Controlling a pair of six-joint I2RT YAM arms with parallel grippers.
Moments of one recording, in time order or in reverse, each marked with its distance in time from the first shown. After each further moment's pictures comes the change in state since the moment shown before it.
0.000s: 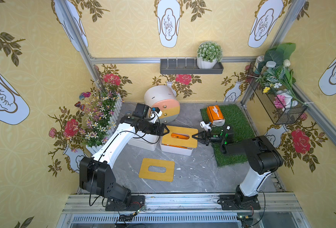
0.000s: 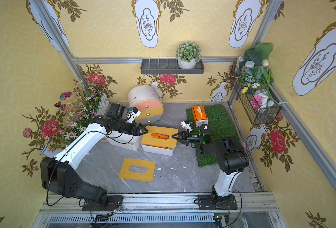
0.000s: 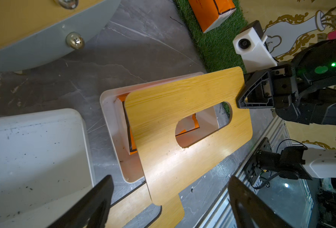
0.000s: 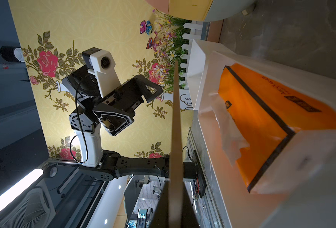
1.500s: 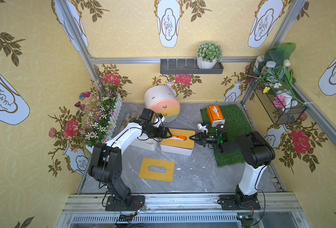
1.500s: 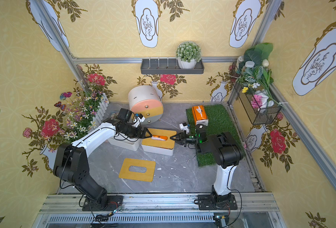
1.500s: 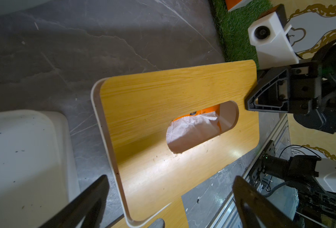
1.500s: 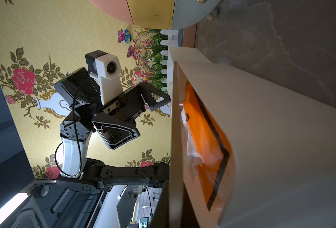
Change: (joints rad) left arm -0.014 0.164 -0.069 0.122 0.025 -0.053; right arm 0.026 0.110 0.050 -0.127 0.066 -0.107
